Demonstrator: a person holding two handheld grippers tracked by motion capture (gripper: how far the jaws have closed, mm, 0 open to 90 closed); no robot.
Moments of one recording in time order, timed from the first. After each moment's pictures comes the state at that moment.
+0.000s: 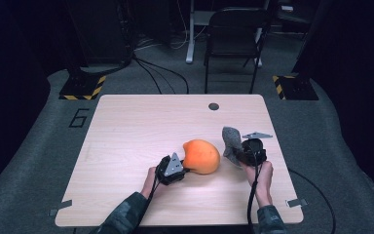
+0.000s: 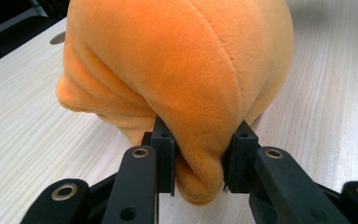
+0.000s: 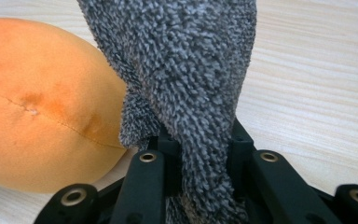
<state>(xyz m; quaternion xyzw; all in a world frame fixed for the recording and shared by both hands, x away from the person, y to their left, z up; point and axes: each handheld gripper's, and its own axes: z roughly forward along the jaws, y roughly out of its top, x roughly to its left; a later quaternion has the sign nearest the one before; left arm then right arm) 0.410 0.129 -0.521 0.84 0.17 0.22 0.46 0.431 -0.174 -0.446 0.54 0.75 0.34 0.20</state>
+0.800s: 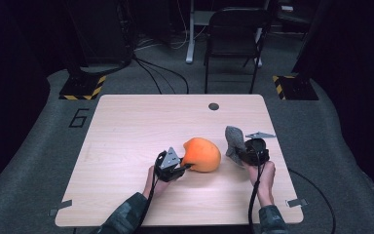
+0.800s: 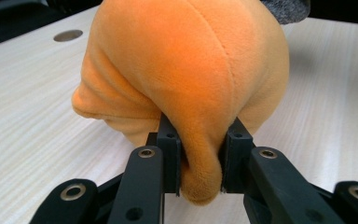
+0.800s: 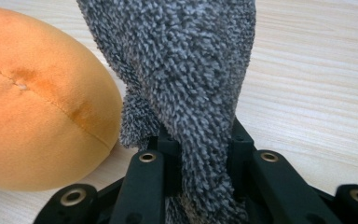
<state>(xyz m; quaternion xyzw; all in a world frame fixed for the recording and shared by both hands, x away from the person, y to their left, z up) 0.411 0.131 -0.501 0.81 0.24 0.16 0.51 0.432 -0.182 -0.446 0.55 0.74 0.34 0.20</state>
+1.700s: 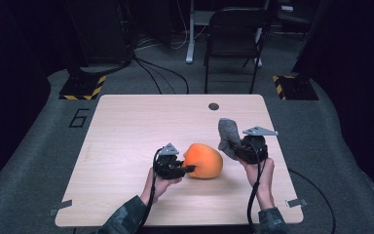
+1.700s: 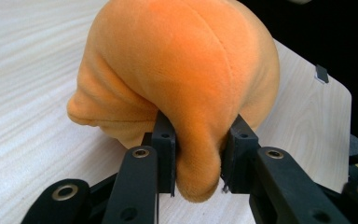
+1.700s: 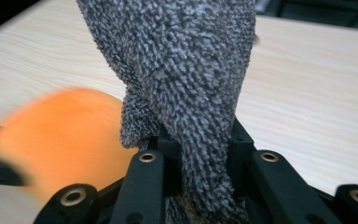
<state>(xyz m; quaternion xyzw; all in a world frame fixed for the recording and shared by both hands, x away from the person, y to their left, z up) 0.407 0.129 -0.476 0.80 0.35 0.02 0.49 0.406 -0.158 -0.392 0.49 0.74 0.41 0.22</state>
